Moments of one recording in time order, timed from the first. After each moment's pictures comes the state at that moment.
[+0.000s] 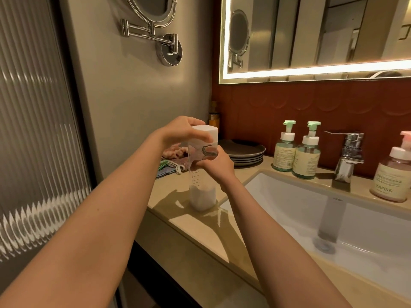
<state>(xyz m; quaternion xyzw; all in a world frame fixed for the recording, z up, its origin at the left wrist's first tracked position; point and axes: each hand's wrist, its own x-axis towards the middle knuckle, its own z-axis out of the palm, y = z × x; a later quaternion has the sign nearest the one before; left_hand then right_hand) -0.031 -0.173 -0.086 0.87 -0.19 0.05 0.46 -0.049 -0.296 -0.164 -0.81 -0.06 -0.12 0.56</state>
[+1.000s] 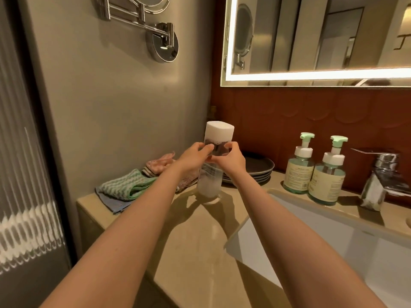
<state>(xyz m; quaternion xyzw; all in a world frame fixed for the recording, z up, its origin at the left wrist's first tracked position) 0.098 -0.206 -0.138 0.84 -0.12 0.04 0.52 0.108 -0.323 -0.157 -0.83 0.01 -0.20 0.52</state>
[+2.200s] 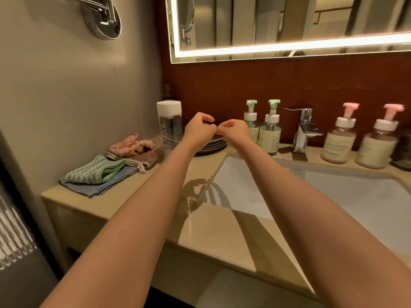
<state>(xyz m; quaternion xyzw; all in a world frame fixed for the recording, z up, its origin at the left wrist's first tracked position) 0.015 -0.270 -0.130 0.80 -0.22 0.05 0.55 -0.003 -0.376 -0.141 -0.82 0.13 -0.26 0.50</state>
